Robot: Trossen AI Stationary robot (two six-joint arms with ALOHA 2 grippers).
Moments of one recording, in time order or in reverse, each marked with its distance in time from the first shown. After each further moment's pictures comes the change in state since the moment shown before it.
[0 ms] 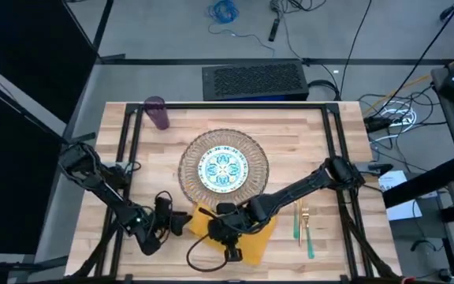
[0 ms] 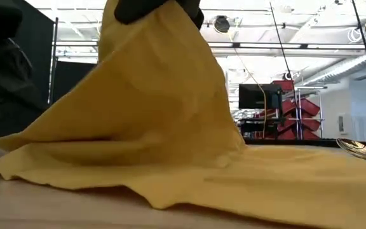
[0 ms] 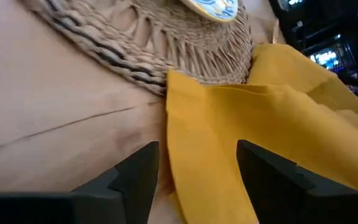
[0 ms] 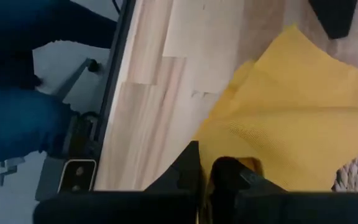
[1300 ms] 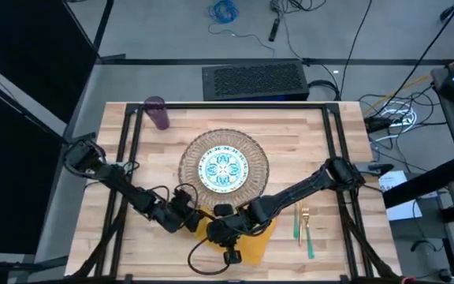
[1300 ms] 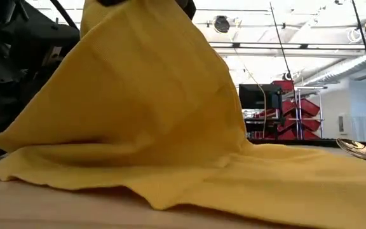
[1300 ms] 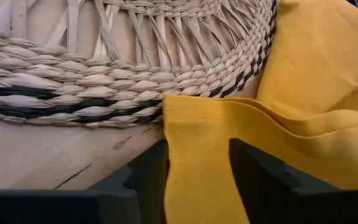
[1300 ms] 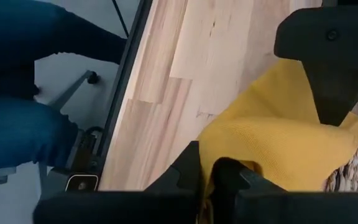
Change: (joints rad) left arm 0.282 0.052 0.002 0.188 0.457 0.438; right arm 0.008 0.000 0.000 0.043 0.031 -0.039
